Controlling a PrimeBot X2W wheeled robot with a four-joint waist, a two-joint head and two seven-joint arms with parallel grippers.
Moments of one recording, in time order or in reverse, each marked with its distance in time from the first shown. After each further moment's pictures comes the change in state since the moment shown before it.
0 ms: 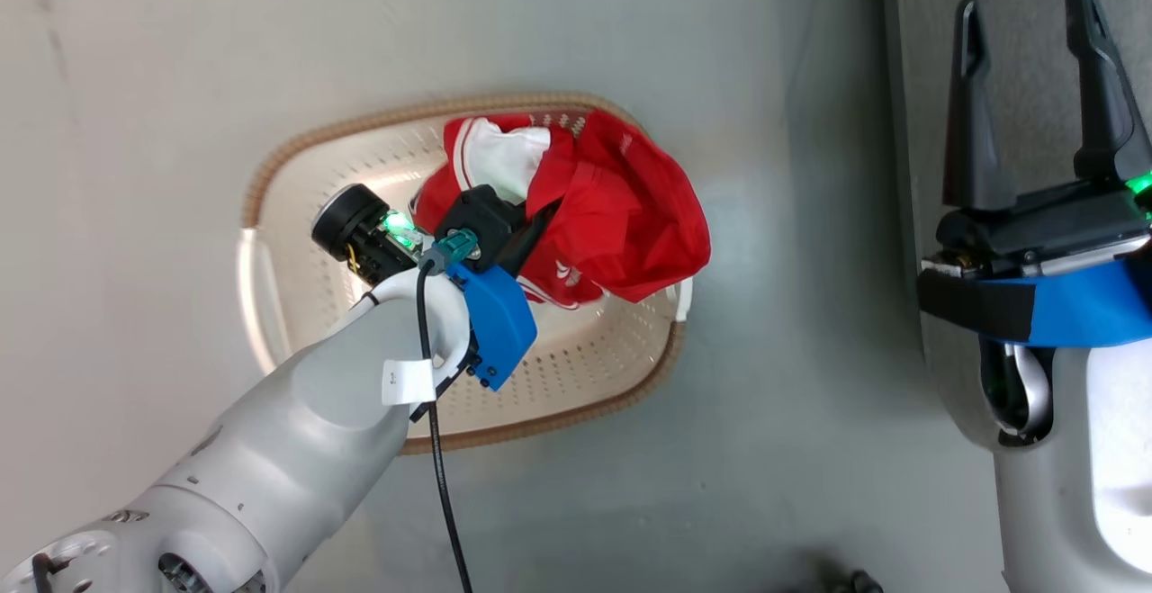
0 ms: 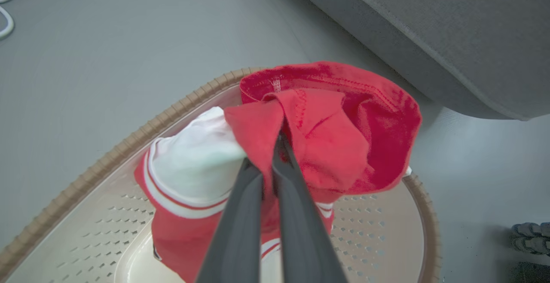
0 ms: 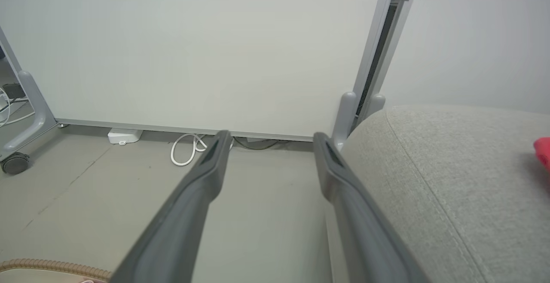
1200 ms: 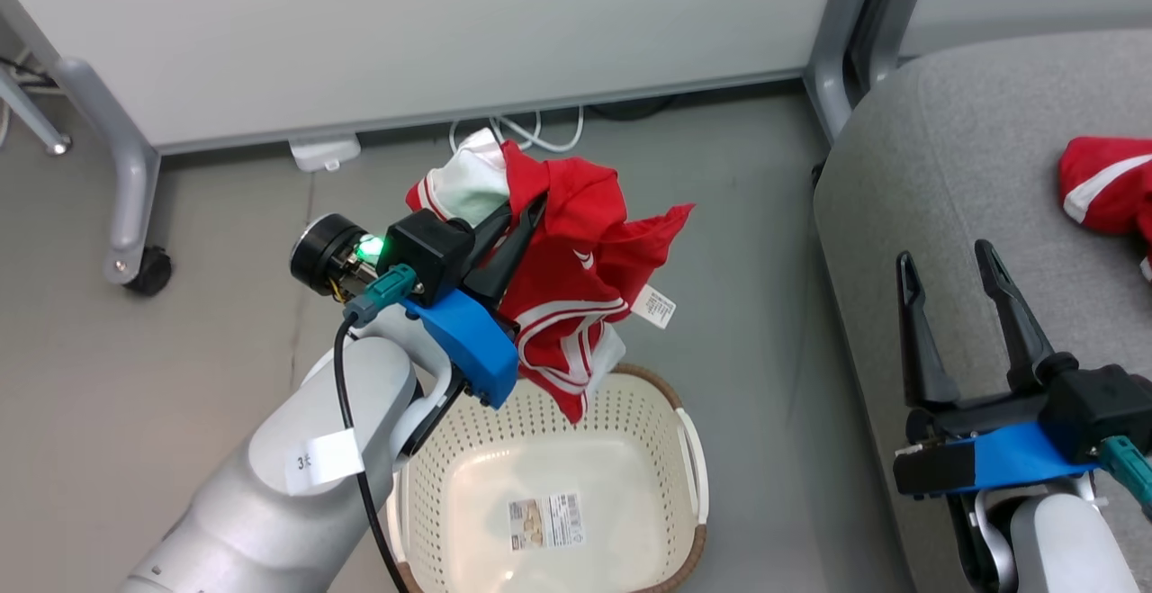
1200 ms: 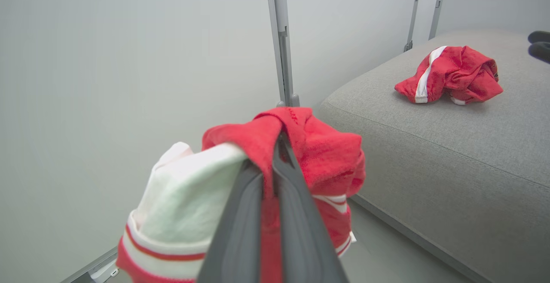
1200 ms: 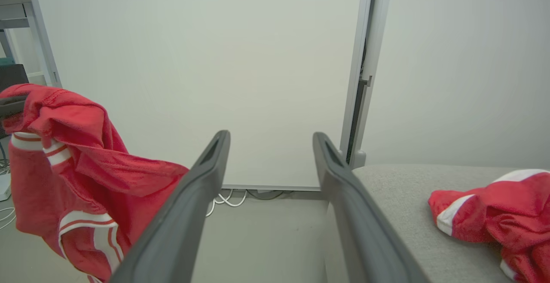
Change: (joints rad) left arm 0.233 0.060 0.430 -0.307 0.219 0.000 -0.004; right arm 0.298 -0.004 -0.010 0.136 0.026 0.000 0.000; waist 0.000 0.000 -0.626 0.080
